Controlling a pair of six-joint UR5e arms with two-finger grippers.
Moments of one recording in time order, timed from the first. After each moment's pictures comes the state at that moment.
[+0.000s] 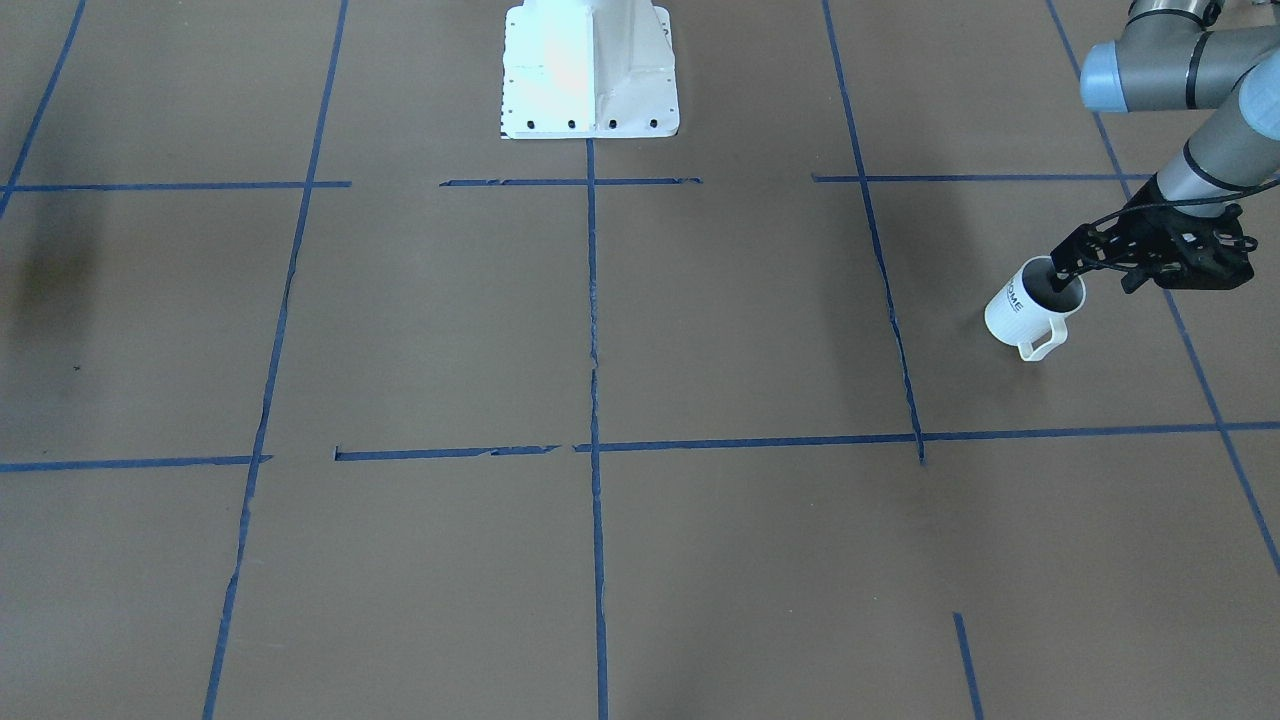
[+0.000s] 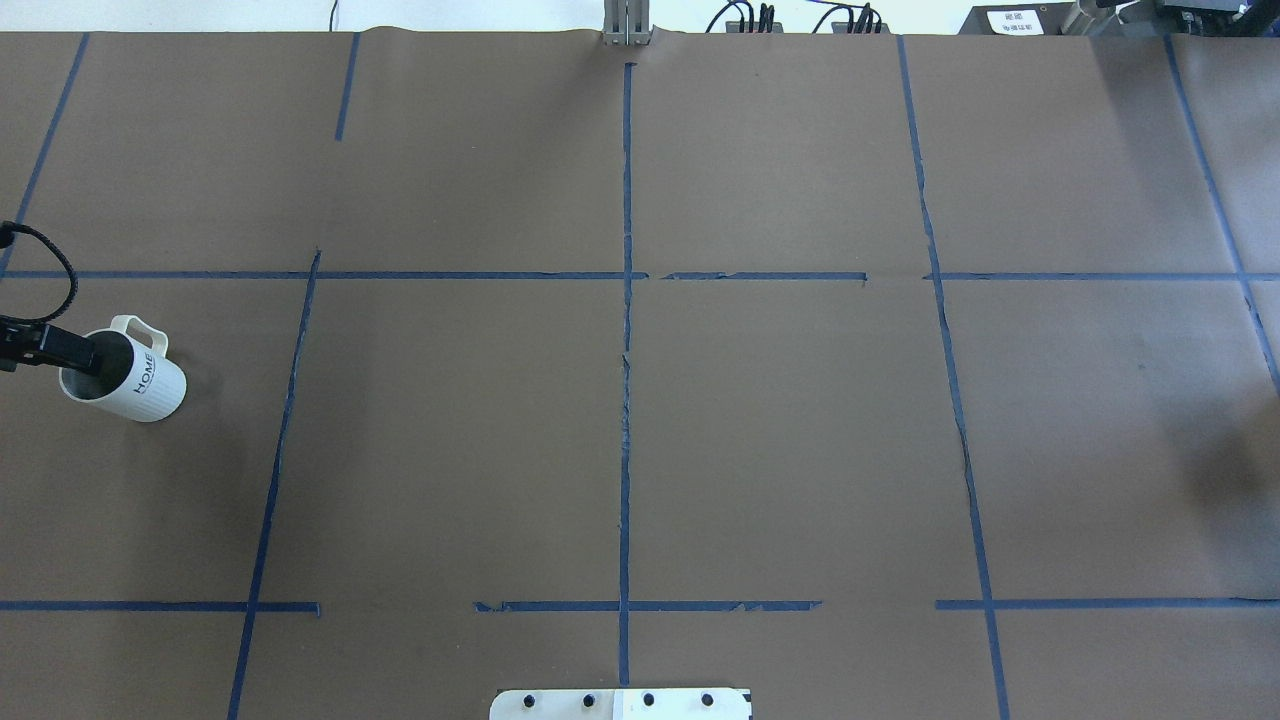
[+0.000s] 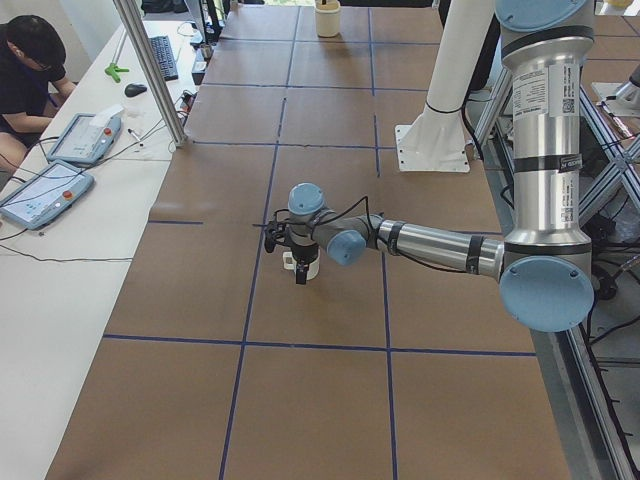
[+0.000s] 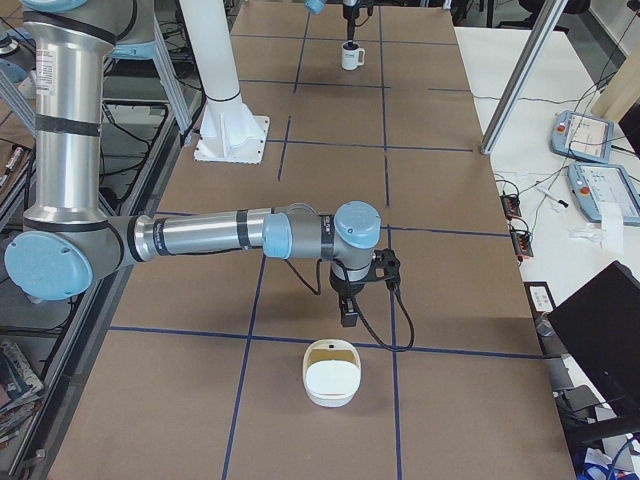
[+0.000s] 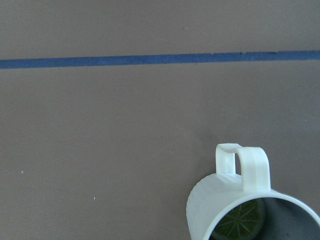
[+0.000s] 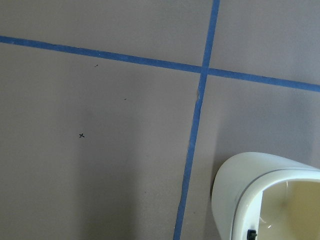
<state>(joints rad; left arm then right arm) -1.02 -1.47 -1.76 -2.05 -2.18 -0.73 1.51 -1.68 1.81 -1.68 2.32 -0.09</state>
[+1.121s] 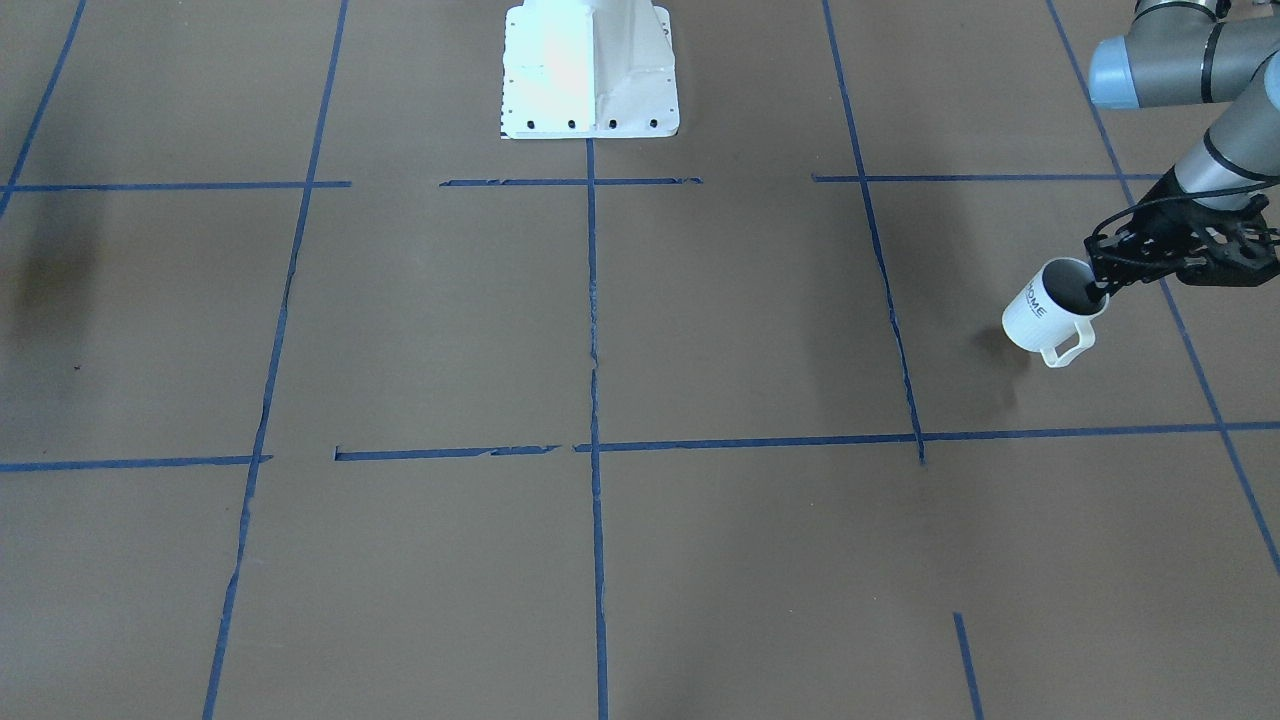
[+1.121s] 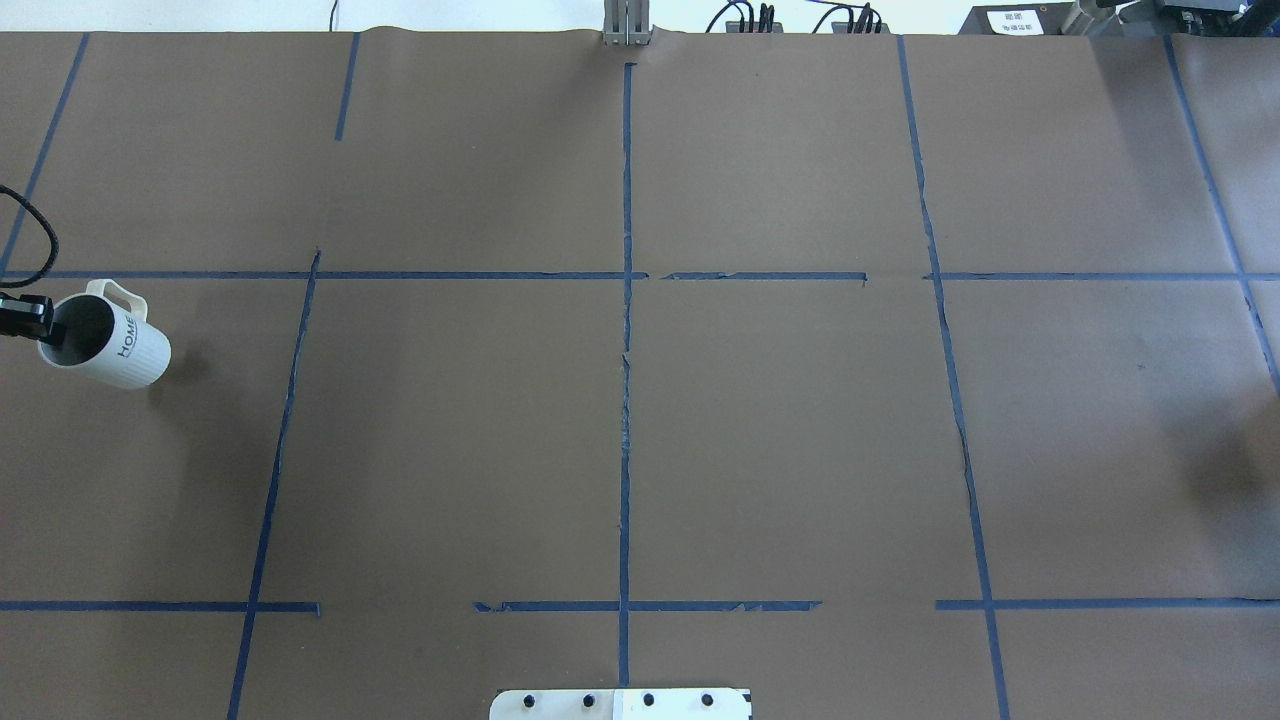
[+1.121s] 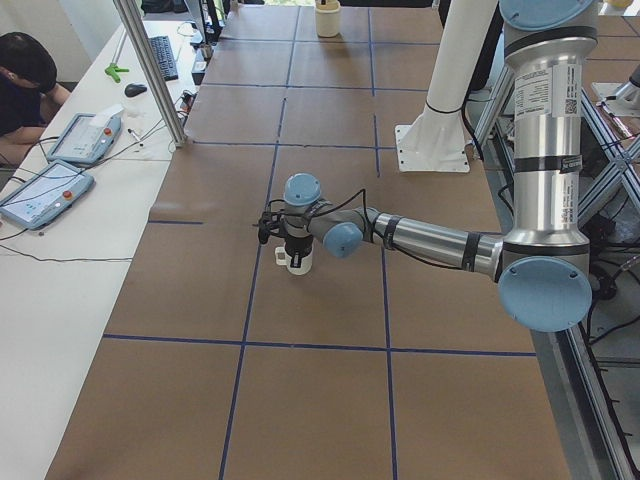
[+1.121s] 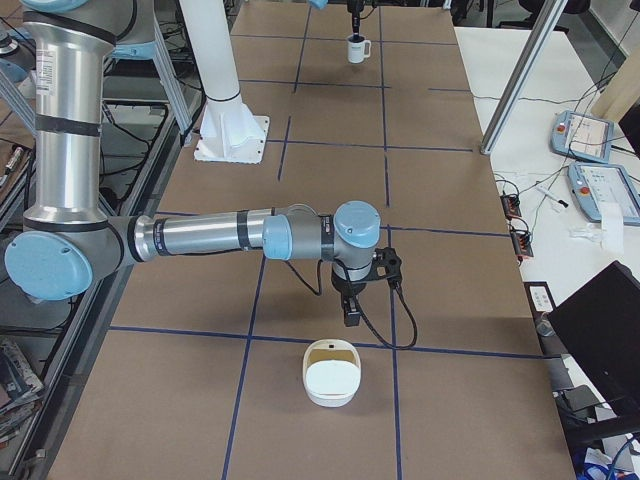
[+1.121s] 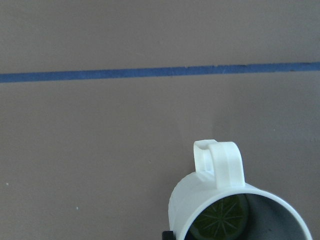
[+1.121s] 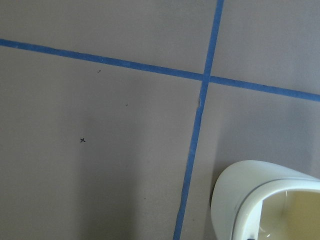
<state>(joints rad) -1.09 -1.51 -1.79 -2.01 -2.19 -0.73 1.51 -1.68 1.80 -1.62 2.32 -0.09</state>
